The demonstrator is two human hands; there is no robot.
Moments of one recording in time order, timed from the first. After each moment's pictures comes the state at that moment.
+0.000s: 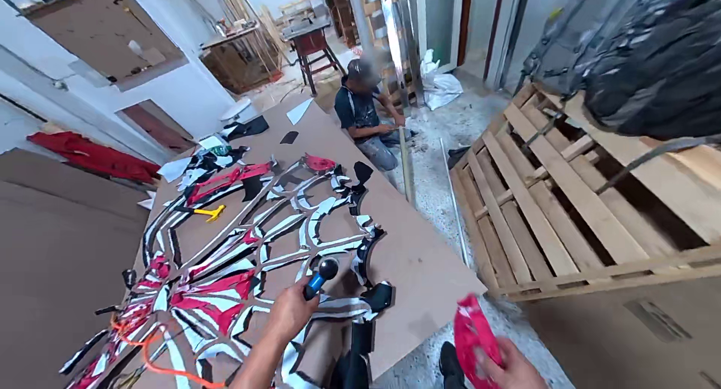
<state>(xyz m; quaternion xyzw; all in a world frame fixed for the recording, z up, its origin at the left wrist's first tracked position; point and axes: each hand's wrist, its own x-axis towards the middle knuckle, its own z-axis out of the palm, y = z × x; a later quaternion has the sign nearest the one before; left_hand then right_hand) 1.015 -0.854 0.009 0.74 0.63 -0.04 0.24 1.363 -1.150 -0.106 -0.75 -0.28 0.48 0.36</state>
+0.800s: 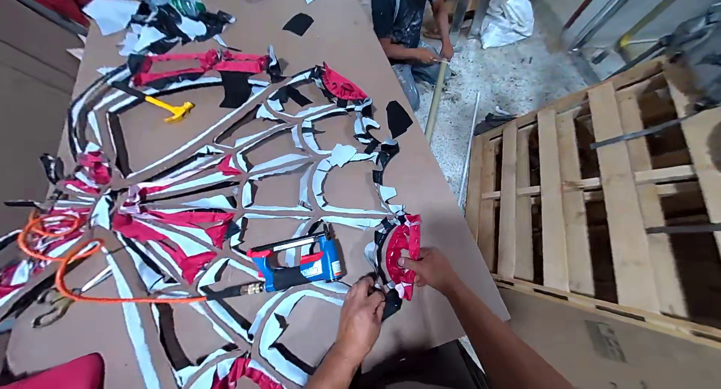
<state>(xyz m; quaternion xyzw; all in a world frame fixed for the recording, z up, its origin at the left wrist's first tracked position) 1.081 -0.912 -0.167 0.78 0.54 0.15 0.29 1.318 -0.841 -0.160 -0.70 -0.35 0.61 0.10</state>
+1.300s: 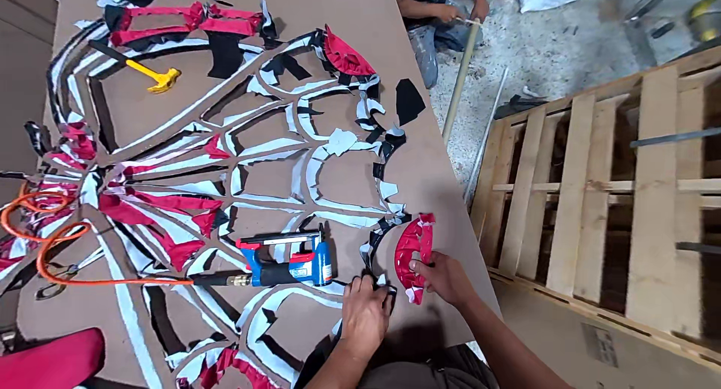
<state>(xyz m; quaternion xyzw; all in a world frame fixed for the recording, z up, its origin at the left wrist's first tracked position) 1.129 -0.892 -0.155 0.78 0.59 0.03 0.18 1.353 -0.837 -0.160 -0.71 -0.37 0.59 0.06</state>
